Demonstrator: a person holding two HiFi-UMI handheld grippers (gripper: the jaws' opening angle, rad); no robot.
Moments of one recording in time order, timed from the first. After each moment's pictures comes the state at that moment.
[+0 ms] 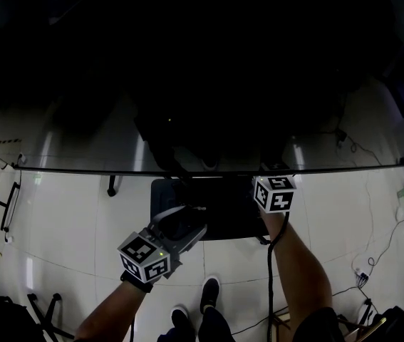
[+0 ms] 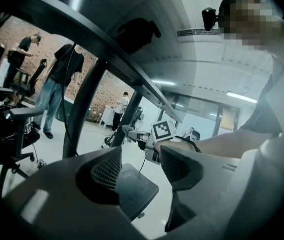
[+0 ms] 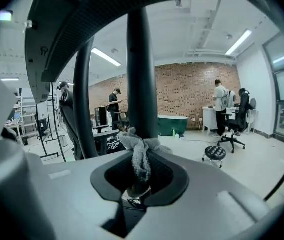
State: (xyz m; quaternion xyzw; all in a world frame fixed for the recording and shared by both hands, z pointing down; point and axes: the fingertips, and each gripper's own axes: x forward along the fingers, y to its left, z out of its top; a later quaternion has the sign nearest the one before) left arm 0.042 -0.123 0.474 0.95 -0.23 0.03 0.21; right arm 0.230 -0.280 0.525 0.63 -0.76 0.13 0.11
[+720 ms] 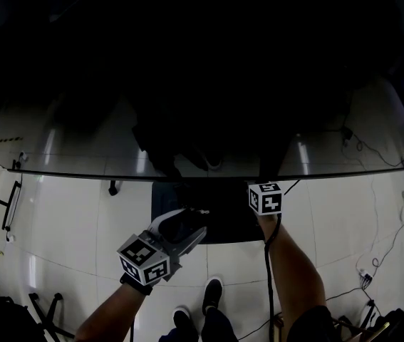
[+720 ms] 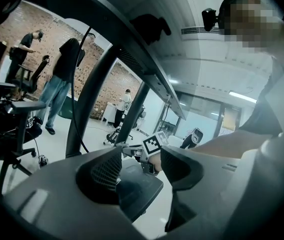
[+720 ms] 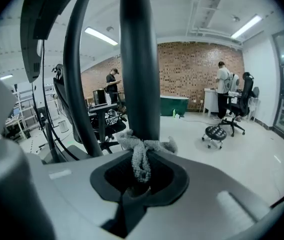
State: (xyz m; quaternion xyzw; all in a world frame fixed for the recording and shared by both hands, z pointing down) left arm 0.040 -0.134 0.504 0.95 -0.23 0.04 0.22; right arm 0.226 -0.286 0.646 0.60 -0.75 0.20 0.20
